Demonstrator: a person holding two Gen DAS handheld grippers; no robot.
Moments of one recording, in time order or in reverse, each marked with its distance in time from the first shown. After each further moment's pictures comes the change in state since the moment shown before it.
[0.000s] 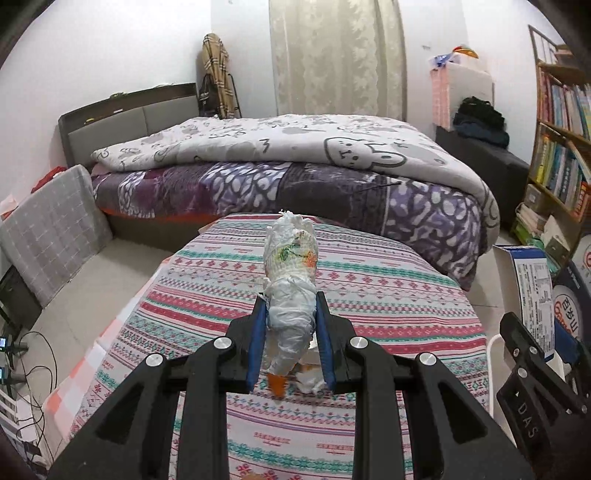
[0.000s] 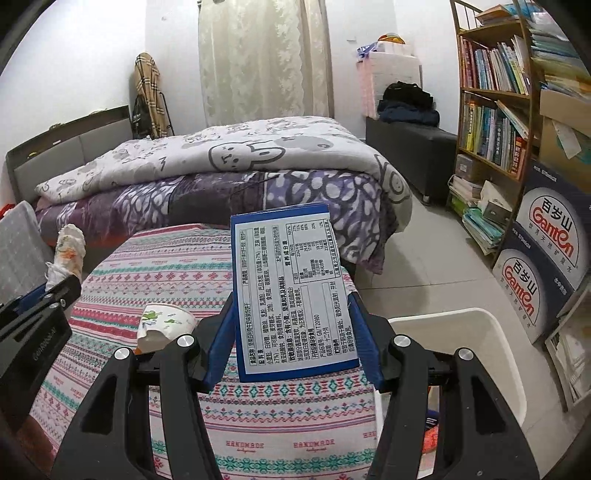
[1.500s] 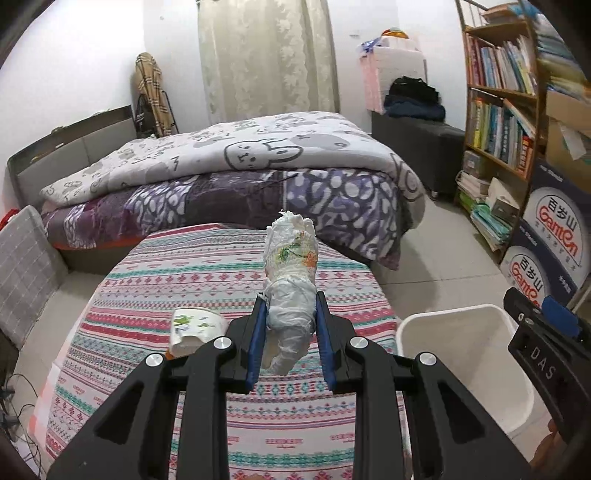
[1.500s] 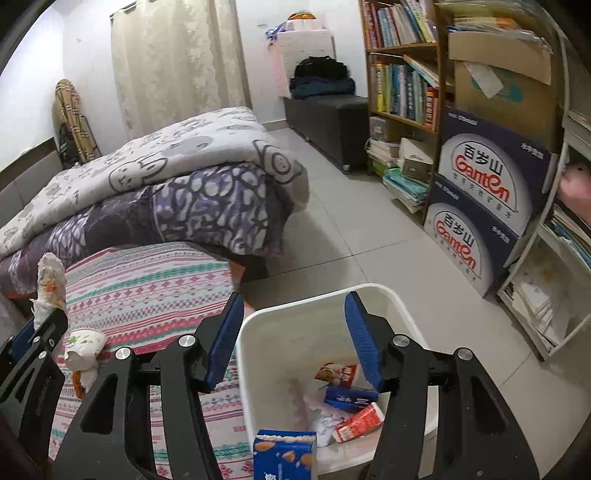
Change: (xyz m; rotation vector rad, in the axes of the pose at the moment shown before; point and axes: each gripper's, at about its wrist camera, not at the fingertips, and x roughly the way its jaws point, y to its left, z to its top) left arm -0.025 -0.132 -0.014 0.159 -0.014 -0.167; right arm -0.012 -0.137 0.000 0.214 0.063 -0.213
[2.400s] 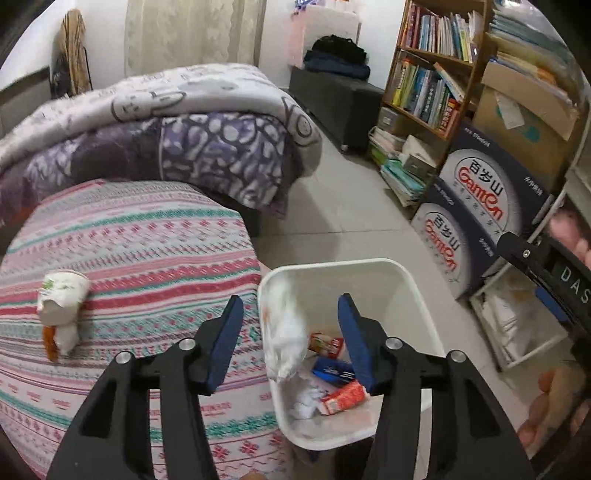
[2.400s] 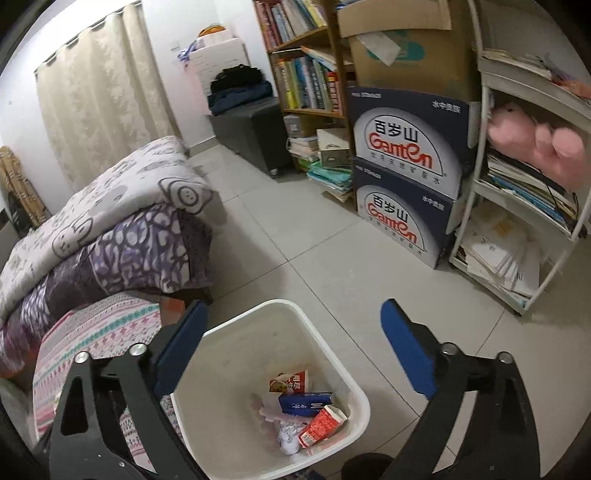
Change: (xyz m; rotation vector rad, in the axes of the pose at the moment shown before) left arm 0.027 -0.085 -0.016 0.016 0.201 -0.373; right arm -0.009 -0.106 0.015 0.263 -0.011 -0.148
